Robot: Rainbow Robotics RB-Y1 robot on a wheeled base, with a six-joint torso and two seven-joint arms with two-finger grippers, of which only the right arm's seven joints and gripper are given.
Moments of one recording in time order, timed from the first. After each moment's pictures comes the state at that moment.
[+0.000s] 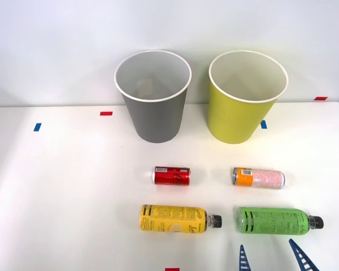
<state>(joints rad) 0.98 -0.10 0.25 -1.87 0.21 -0.65 1.48</state>
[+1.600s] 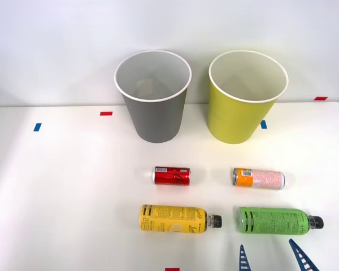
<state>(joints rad) 0.98 -0.10 0.25 -1.87 0.21 -0.65 1.48</state>
